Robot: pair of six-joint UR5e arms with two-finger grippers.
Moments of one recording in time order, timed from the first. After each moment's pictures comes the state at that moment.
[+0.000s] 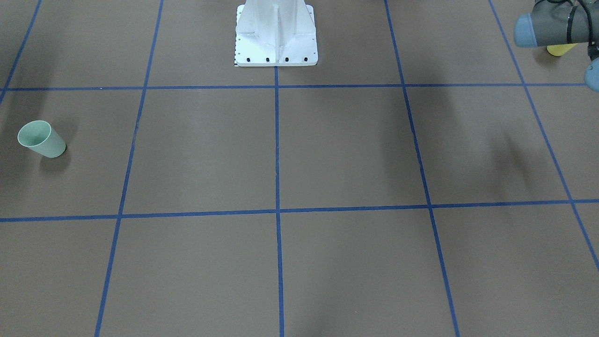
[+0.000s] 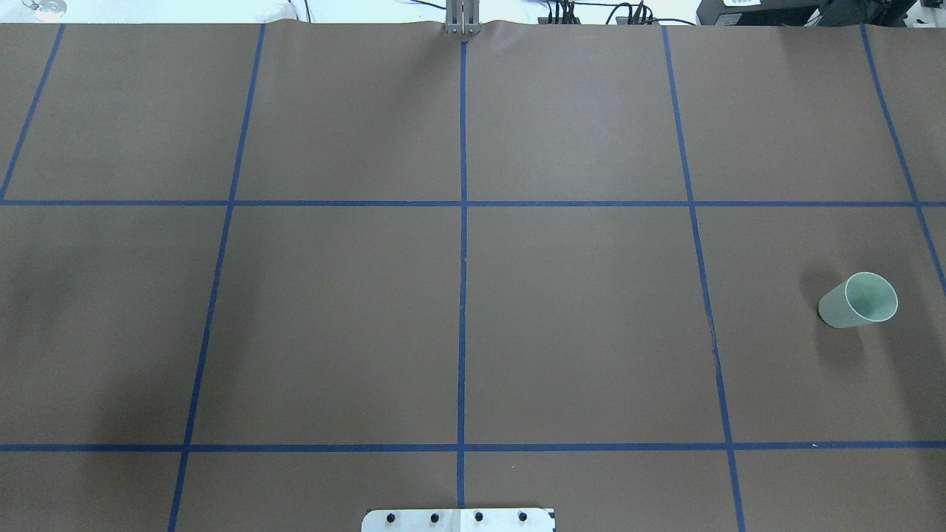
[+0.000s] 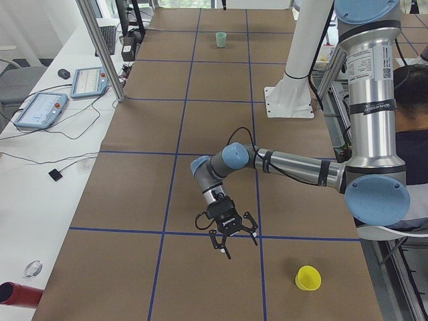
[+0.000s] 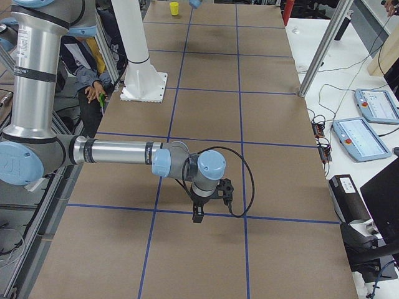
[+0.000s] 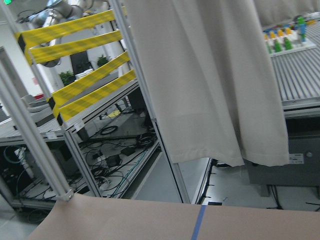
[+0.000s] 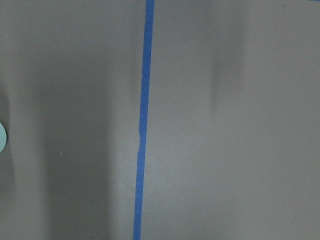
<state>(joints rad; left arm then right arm) -1.01 -1.45 -1.72 -0.84 -1.62 -2.26 1.51 -1.75 1.74 -1.71 2.30 -0.12</state>
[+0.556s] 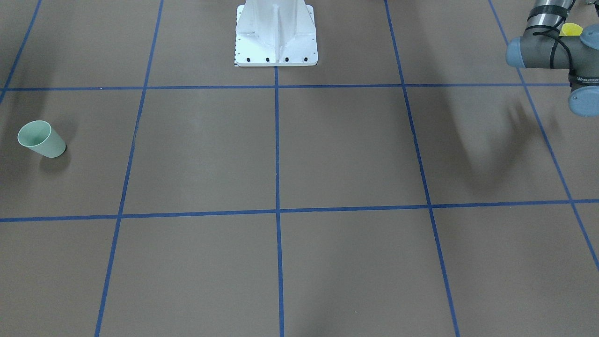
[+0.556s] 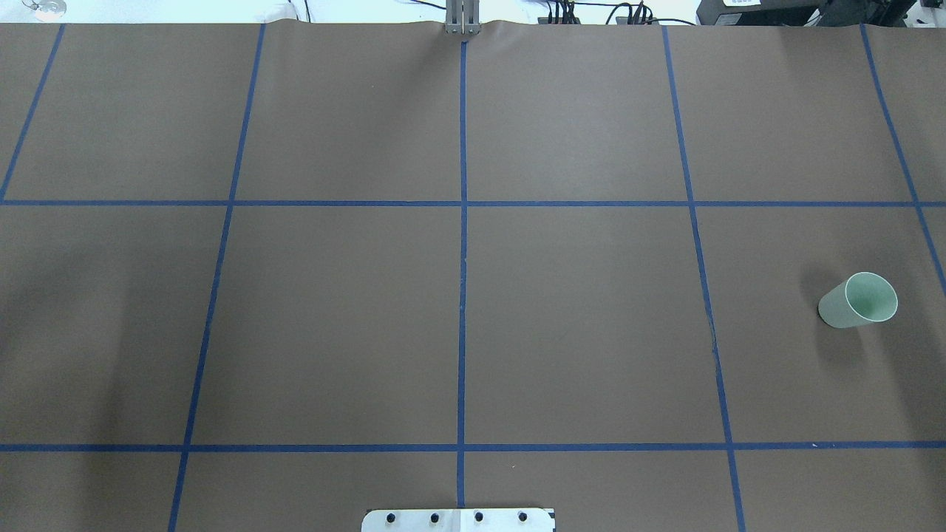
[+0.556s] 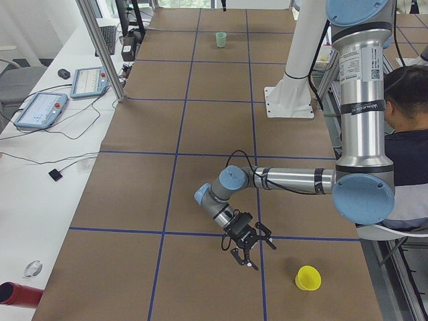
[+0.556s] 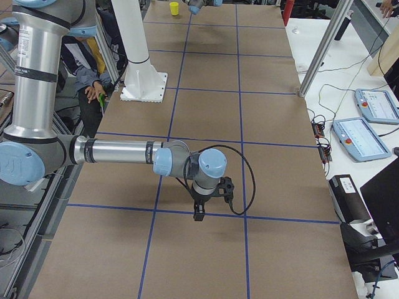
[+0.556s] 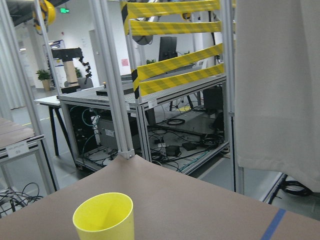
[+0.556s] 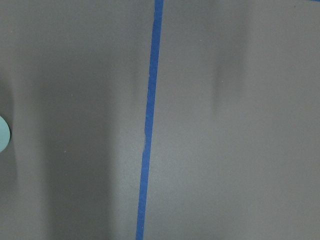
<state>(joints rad) -0.96 -1.45 -1.55 -0.83 -1.81 -2.50 1.49 -1.75 1.75 -1.70 2.30 -0.12</state>
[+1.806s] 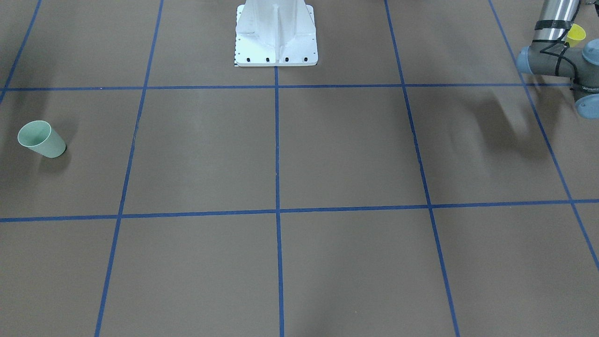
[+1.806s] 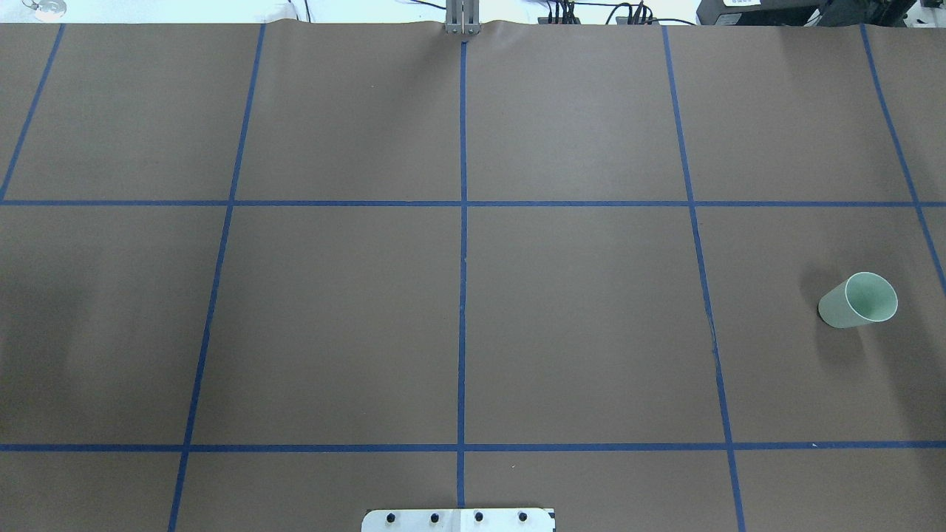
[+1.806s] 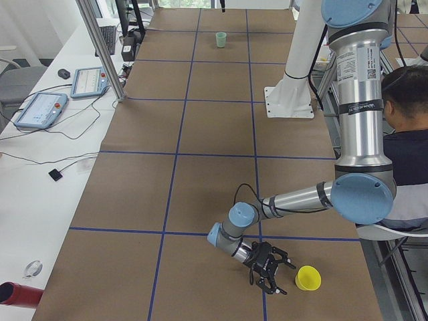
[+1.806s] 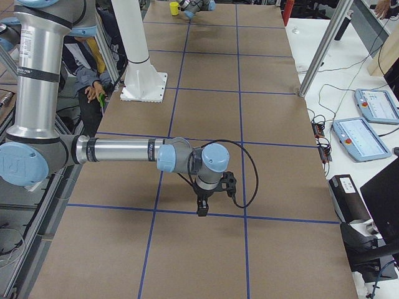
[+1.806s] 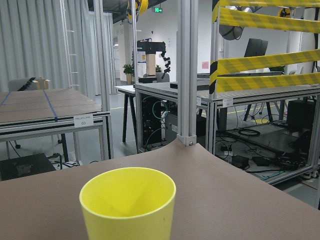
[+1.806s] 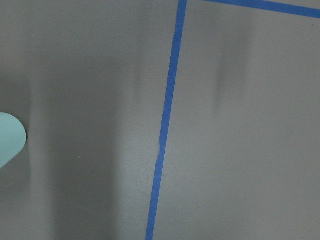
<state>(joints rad) -0.91 -1.43 -1.24 -1.00 -2.04 -2.56 1.47 -1.74 1.76 -1.70 2.30 -0.12</state>
